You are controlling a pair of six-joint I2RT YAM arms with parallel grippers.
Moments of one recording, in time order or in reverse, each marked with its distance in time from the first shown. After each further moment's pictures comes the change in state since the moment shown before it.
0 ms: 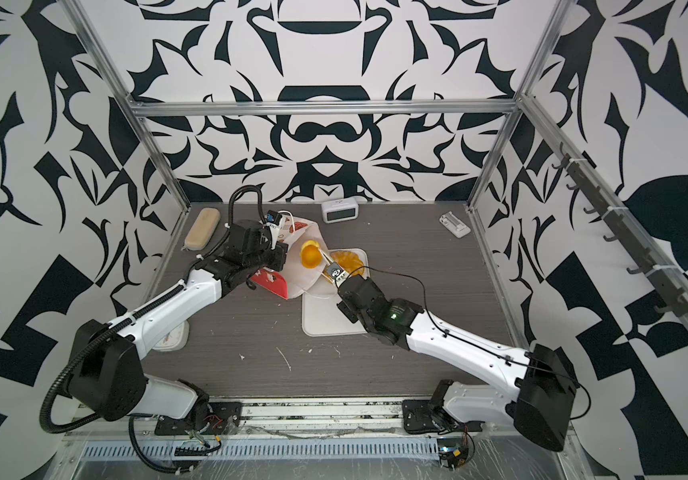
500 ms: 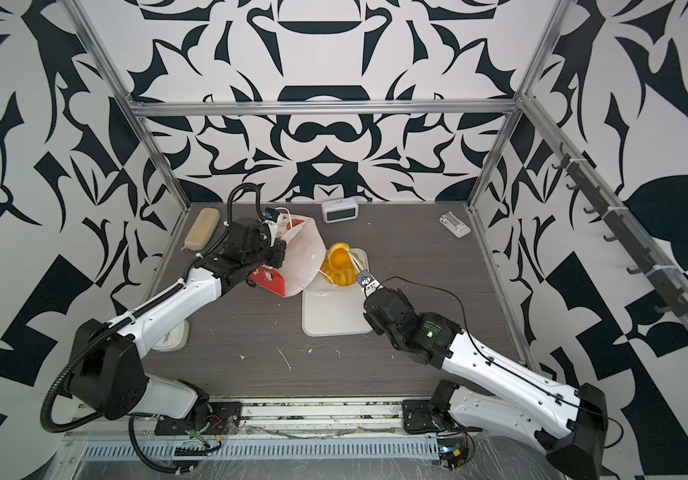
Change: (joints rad) left arm 0.010 0.001 0.011 0.000 -0.042 -0.002; right arm 0.000 -0.236 -0.045 -0.300 0.084 0.107
